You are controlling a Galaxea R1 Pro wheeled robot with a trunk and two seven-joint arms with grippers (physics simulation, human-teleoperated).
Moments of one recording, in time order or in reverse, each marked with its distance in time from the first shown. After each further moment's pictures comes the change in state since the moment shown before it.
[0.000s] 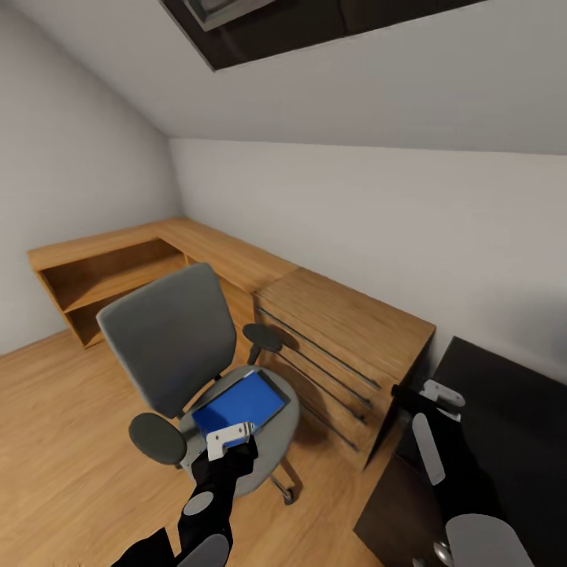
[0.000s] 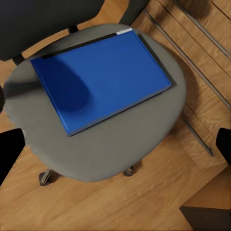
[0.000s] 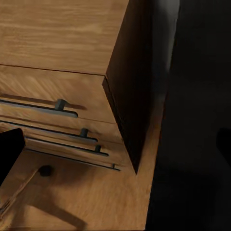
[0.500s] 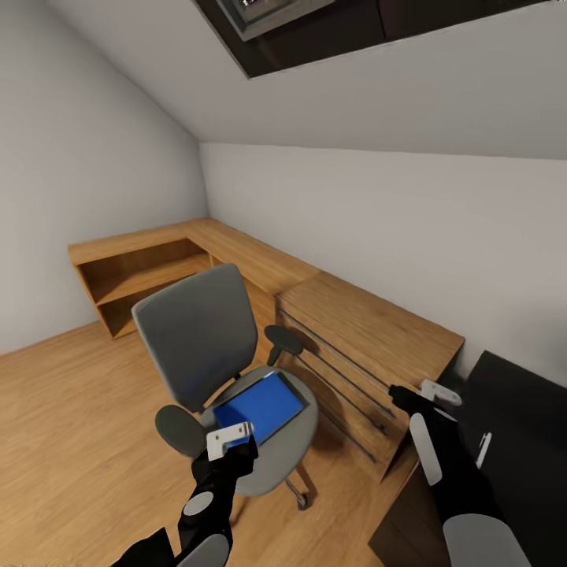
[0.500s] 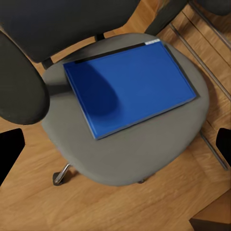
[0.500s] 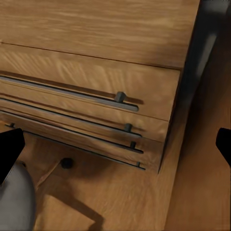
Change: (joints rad) left arm 0.000 0.000 0.000 0.000 0.000 0.000 0.000; right arm 0.000 0.007 0.011 0.000 0.001 -0.002 -0.001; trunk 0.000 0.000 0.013
